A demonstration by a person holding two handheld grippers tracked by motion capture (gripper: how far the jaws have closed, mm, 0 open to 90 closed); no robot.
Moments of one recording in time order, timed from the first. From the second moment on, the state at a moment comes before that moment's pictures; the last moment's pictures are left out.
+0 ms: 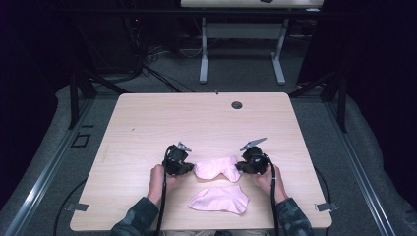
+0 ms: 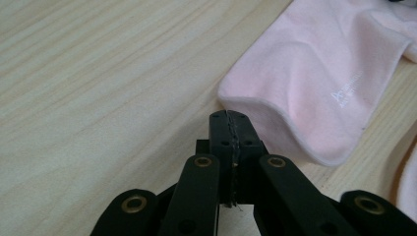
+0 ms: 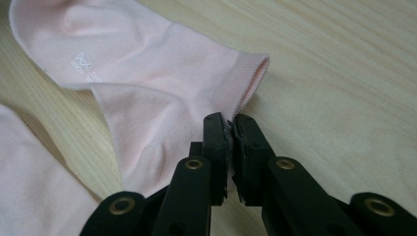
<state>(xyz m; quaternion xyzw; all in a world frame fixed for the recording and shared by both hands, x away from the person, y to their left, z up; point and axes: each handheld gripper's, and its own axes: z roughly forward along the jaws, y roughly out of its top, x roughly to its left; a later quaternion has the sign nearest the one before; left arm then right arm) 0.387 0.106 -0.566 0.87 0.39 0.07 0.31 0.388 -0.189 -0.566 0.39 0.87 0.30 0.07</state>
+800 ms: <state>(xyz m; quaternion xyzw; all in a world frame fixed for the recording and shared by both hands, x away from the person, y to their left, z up) 0.388 0.097 -0.548 0.84 0.40 0.04 0.37 0.367 -0.197 -0.538 0.38 0.86 0.32 0.08</state>
